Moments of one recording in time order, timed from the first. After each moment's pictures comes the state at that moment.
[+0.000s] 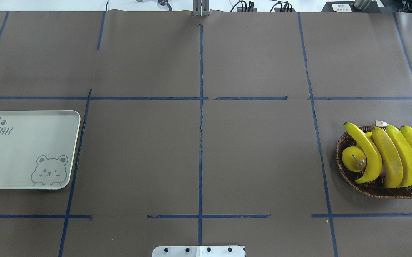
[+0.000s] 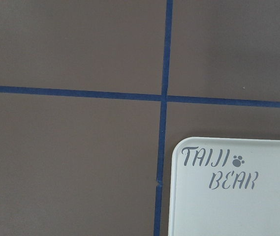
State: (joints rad) left arm -1.62 -1.63 -1.55 -1.47 -2.44 0.04; right arm 1.68 -1.63 1.59 -1.55 2.43 -0.12
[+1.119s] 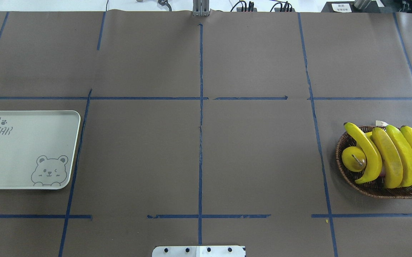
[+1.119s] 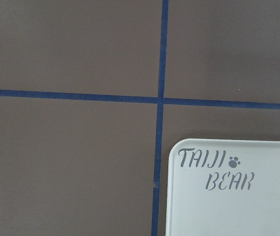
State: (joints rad) left arm -1.62 -1.63 -1.56 -1.47 -2.45 0.04; right arm 1.68 -1.62 1.61 -1.55 2.43 -0.12
